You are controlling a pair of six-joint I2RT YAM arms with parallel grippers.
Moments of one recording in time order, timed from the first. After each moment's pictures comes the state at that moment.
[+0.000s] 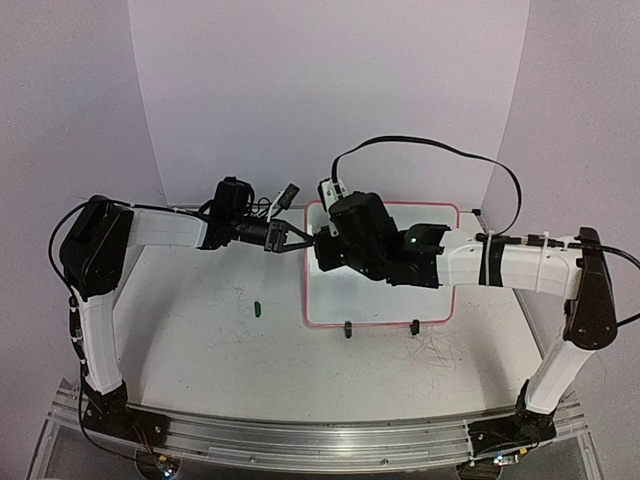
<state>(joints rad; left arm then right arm) -0.54 1.99 1.37 0.21 1.00 -0.23 1.05 1.74 1.42 -0.19 0.53 0.28</state>
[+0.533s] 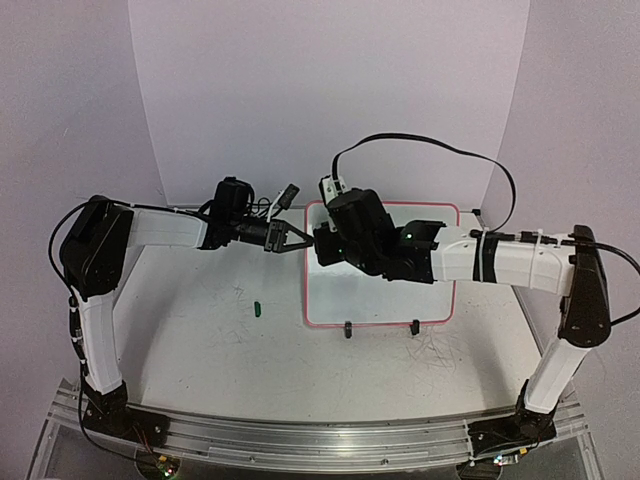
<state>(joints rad) -0.54 1.99 1.37 0.21 1.00 -0.23 1.03 1.77 1.45 -0.19 0.55 0.29</state>
